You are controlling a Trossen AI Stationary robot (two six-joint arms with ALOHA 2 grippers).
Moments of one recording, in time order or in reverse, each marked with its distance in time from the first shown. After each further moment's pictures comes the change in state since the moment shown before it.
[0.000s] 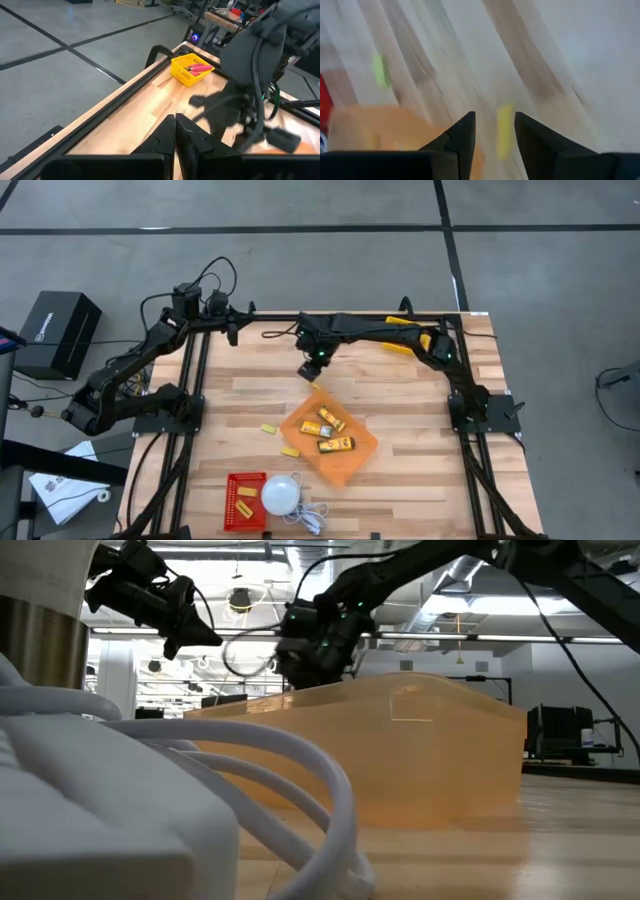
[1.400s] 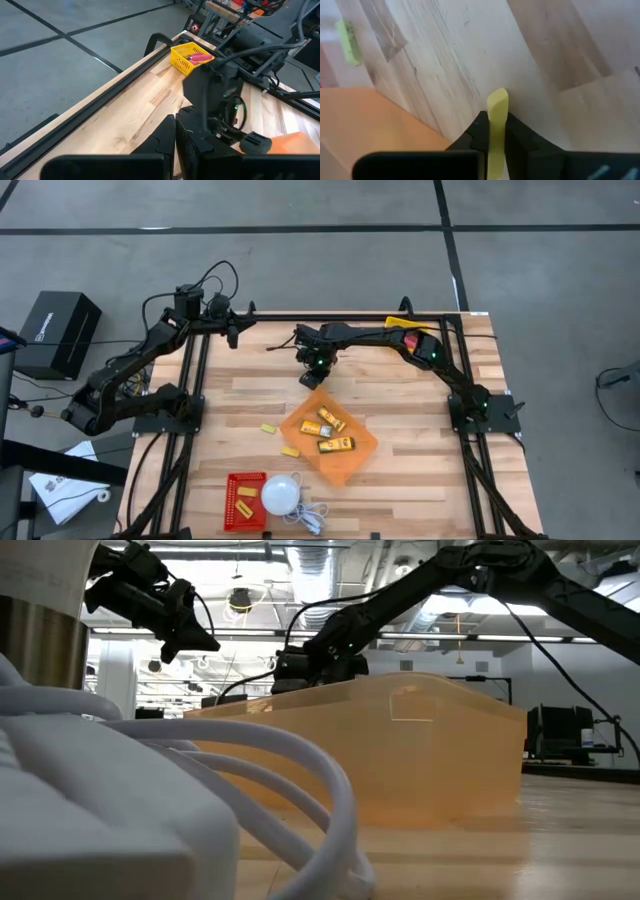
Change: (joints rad) left arm -0.001 0.001 0.000 -0.066 0.002 0.023; right arm -0.037 0.146 -0.007 0.007 -0.126 -0.051
